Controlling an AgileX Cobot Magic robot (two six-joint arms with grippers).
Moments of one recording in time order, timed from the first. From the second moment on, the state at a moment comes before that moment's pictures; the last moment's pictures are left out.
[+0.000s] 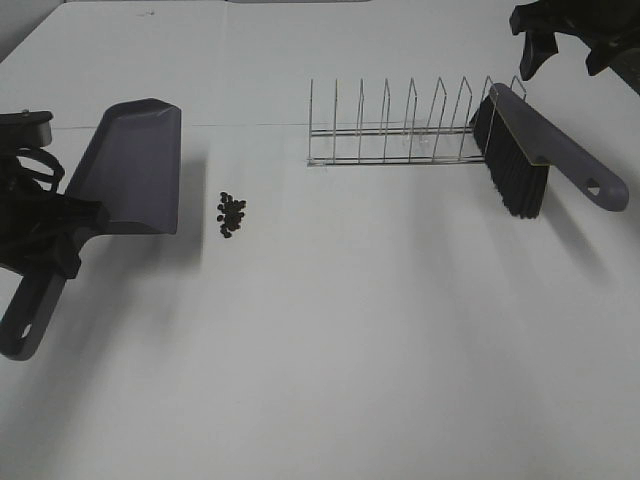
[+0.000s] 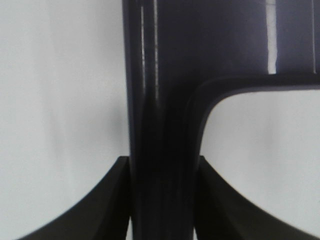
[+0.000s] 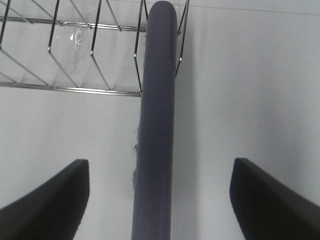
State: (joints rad) left arm -0.20 1.76 -0.99 -0.13 0.68 -0.12; right arm -0.01 2.13 -1.91 0.00 0.98 -0.04
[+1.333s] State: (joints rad) left arm -0.20 1.76 -0.99 -0.13 0.68 -0.12; right arm -0.01 2.27 -2.03 0.06 1.01 -0.06
